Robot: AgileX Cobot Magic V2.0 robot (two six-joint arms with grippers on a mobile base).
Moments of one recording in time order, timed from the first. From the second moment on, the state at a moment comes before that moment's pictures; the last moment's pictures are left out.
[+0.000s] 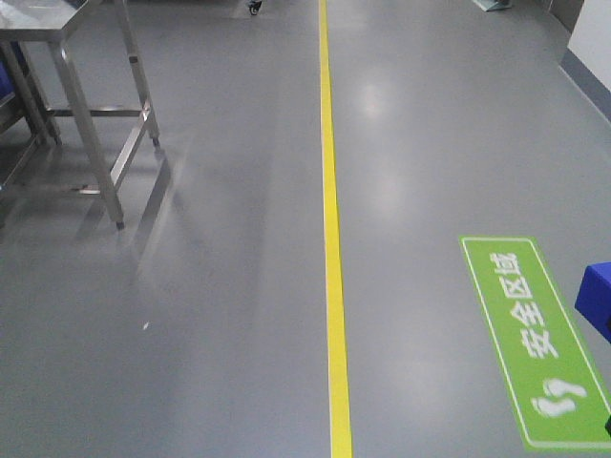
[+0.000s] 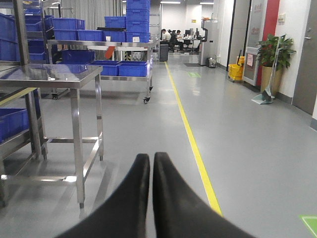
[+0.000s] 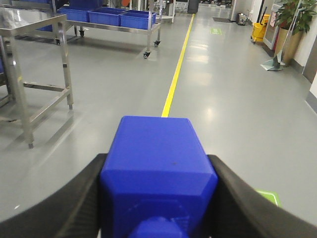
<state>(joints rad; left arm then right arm) 0.00 -0.01 0.03 0.06 0.04 -0.04 0.06 0.30 -0.27 0.19 0.23 -0.25</state>
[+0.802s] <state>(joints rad) 0.00 -0.01 0.03 0.06 0.04 -0.04 0.06 0.30 -0.27 0.19 0.23 -0.25</state>
